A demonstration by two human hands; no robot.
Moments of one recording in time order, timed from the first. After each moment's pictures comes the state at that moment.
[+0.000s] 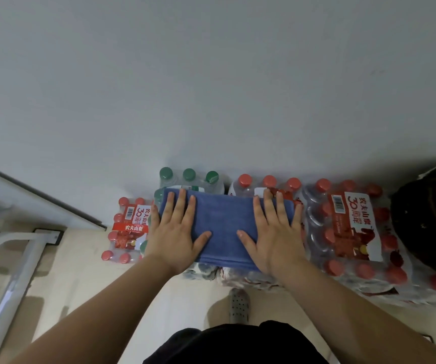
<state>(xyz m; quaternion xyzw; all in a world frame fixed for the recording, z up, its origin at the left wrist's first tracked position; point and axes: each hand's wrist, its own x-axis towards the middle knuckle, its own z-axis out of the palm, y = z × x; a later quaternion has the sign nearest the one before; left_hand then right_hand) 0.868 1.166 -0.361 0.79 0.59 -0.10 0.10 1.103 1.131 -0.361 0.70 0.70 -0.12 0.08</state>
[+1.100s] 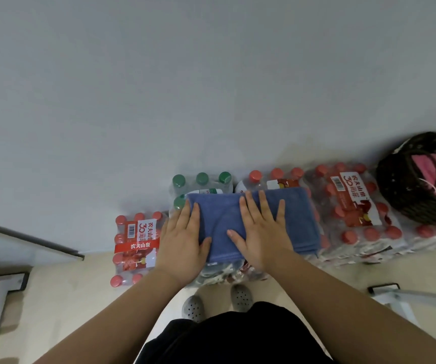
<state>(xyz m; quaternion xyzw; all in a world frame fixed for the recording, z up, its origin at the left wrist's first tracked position) 0.798 1.180 -0.360 0.84 0.51 0.01 0.19 1.000 1.135 -0.357 0.74 0.66 -0.09 0.12</state>
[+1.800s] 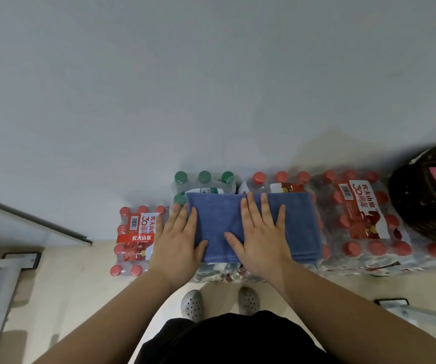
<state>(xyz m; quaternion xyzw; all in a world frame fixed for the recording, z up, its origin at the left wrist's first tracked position) 0.802 1.169 -0.348 0.82 0.54 -0.03 0.19 1.006 1.134 -0.360 0.73 0.67 -0.11 0.10</state>
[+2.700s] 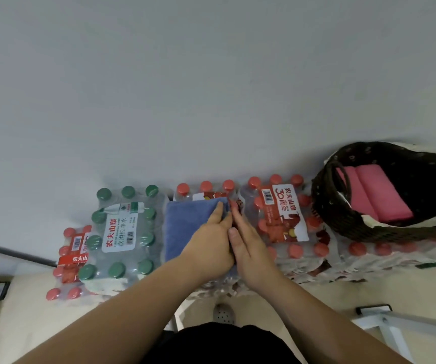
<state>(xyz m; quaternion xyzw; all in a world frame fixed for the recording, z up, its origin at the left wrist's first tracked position) 1.048 1.135 -0.320 0.94 0.32 -0.11 0.11 1.156 1.067 -0.335 0.66 0.49 -0.43 -0.37</state>
